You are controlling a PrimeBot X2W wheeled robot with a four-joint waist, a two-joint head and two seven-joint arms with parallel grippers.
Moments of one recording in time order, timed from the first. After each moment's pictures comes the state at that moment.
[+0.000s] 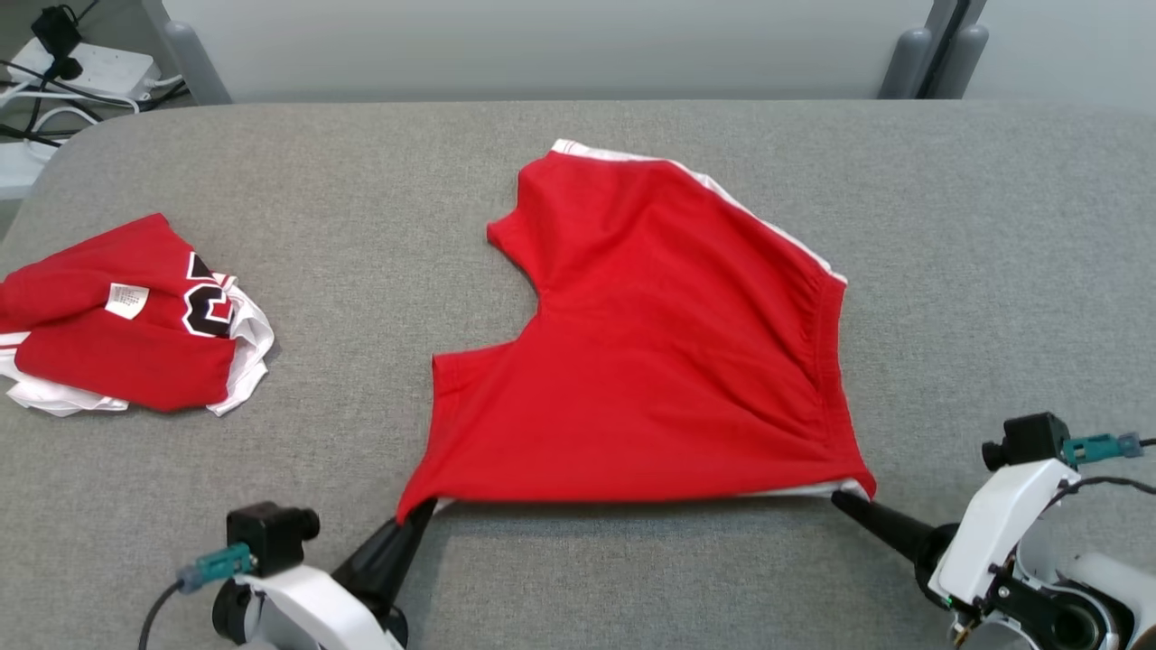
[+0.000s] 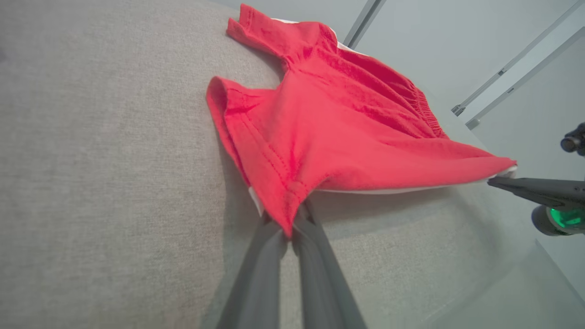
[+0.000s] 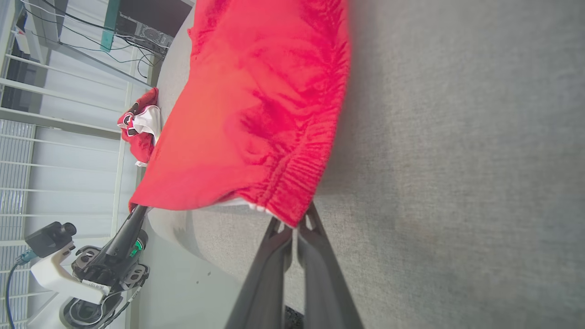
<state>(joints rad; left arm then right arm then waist) -0.29 0.42 -0.79 0.41 -1.03 -0.13 -0.25 -0.59 -0.70 1.18 0.27 1.82 0.13 0.02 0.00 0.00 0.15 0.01</state>
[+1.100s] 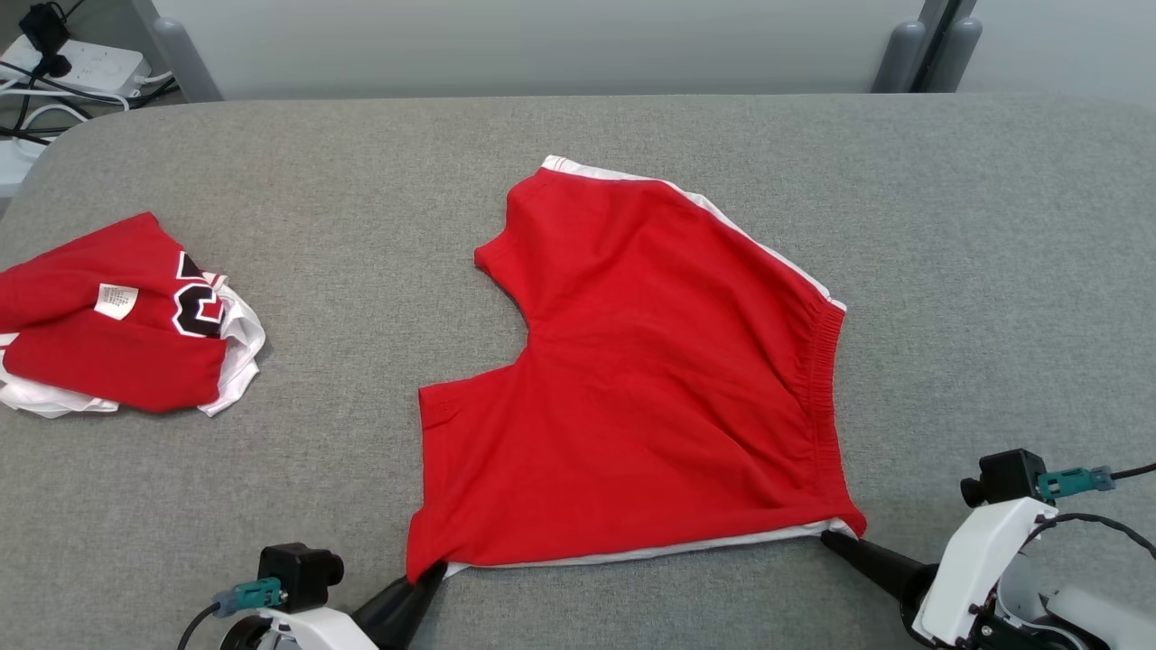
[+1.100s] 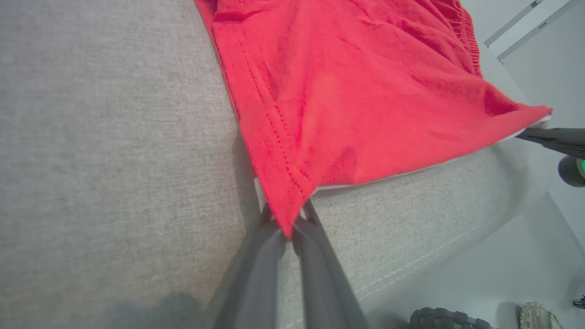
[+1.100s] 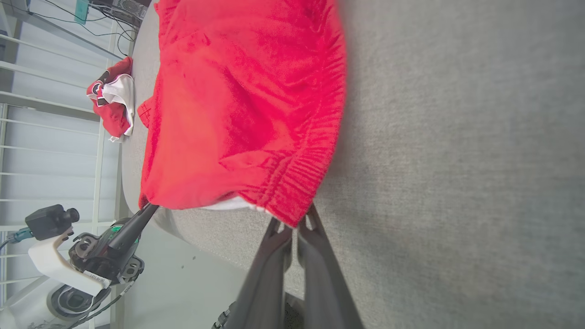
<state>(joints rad) -0.32 0.44 -1.02 0.53 -1.11 -0.13 -0.25 -0.52 -0.67 1.19 0.29 1.74 0.13 0.04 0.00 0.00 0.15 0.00</state>
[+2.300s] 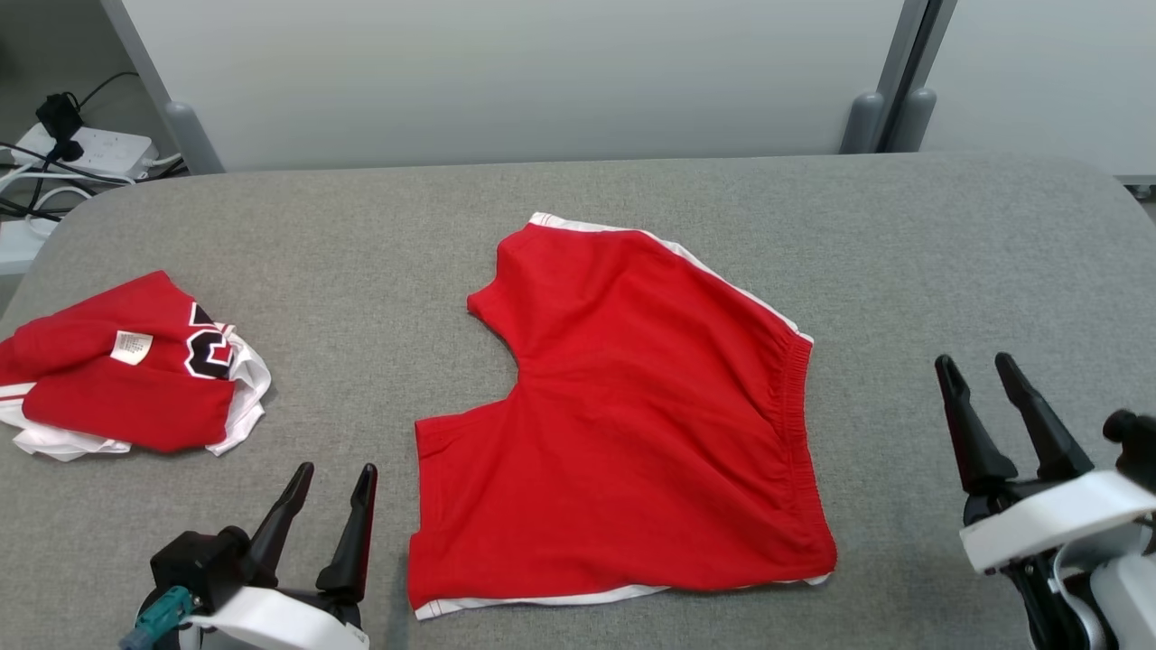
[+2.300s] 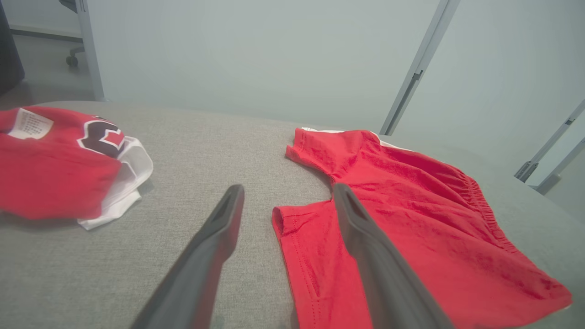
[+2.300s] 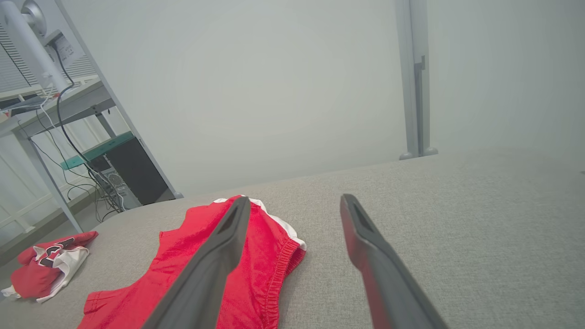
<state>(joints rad) -0.07 0.22 -0.23 0.32 -0.52 -0.11 -0.25 -0.25 -0.37 0.31 0.32 0.74 0.13 -0.25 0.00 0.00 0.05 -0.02</state>
